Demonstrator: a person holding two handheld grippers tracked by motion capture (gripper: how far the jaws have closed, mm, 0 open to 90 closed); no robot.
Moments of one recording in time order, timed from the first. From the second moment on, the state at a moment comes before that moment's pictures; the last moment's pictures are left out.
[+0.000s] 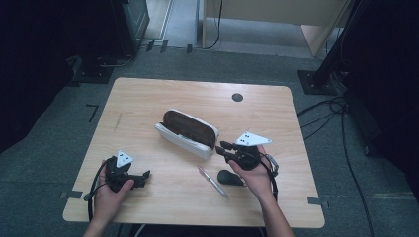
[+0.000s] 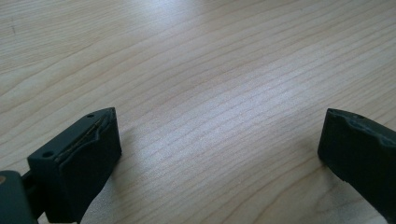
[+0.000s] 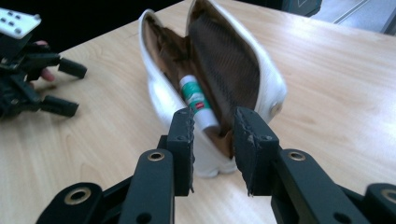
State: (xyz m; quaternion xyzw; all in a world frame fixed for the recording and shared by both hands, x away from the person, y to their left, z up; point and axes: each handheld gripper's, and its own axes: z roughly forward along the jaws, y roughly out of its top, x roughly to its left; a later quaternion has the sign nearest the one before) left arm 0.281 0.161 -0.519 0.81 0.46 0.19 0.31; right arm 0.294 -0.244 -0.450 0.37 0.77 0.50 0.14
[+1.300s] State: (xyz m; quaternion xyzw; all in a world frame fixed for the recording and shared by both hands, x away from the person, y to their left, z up) left arm 0.281 0.161 -0.519 0.81 0.46 0.19 0.32; right arm 0.208 -0.255 -0.511 0.40 0.78 0.47 0.11
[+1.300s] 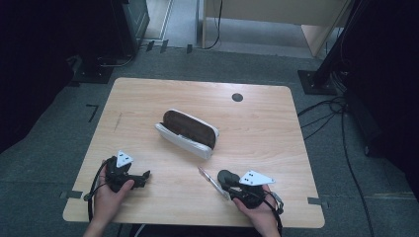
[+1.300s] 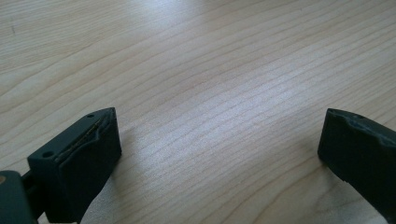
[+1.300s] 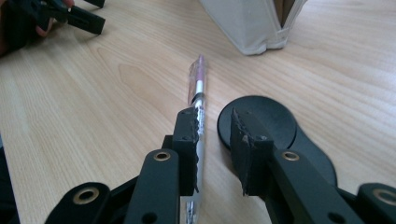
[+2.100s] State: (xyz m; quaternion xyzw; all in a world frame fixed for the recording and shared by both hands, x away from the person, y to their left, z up) left arm 0.281 0.161 -0.519 0.81 0.46 0.19 0.32; right arm 0.202 -0.245 -0.523 0.39 0.81 0.44 0.09
